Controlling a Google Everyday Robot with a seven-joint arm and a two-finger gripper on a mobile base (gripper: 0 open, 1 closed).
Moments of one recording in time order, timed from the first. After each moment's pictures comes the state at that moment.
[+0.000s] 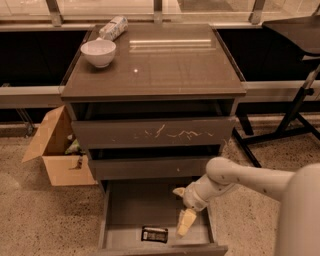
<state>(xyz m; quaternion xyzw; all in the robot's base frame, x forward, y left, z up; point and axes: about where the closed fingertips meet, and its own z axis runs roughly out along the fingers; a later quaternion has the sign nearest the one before) 0.483 -0.067 0.422 -0.62 0.70 0.32 0.15</state>
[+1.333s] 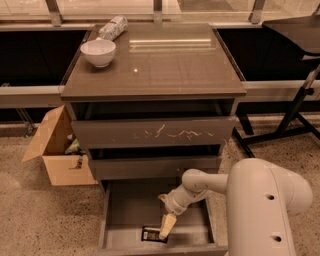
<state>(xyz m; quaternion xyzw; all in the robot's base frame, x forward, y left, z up) 0.522 -0.013 0.287 -0.64 0.69 0.30 0.15</state>
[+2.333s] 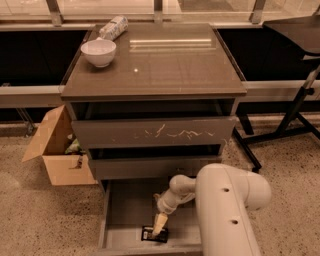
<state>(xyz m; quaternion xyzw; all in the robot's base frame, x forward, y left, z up) 0.574 0.006 0.185 -0.66 0.70 0.23 0.15</state>
